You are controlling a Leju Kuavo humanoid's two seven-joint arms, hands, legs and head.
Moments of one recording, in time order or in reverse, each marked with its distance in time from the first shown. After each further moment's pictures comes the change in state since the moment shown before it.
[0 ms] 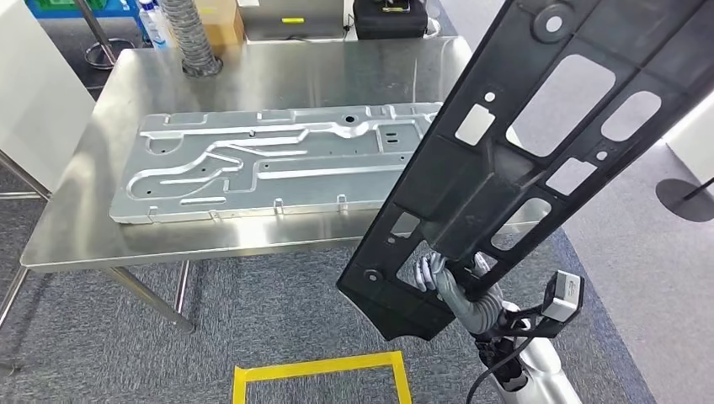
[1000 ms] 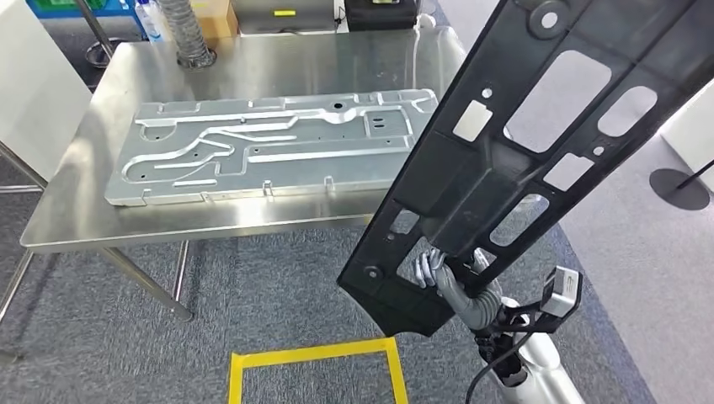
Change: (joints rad) left arm 0.004 0.009 0.000 0.000 0.006 -0.012 -0.003; right arm -0.025 -0.001 0.013 0.019 -0.004 -0.009 -0.008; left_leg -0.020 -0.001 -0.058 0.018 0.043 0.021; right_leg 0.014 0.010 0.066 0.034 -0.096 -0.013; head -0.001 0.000
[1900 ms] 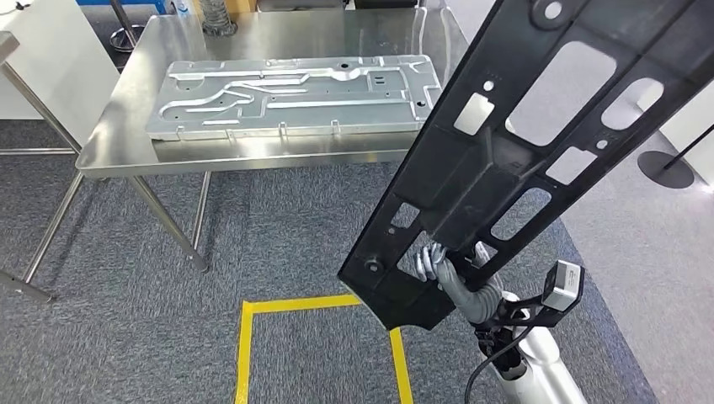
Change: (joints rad) left arm 0.006 0.000 -0.003 0.000 0.003 -0.001 0.012; right arm -0.016 0.000 -0.006 0.014 -0.004 0.006 -0.001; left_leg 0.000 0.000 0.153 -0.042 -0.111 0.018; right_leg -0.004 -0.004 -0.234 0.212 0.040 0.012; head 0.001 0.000
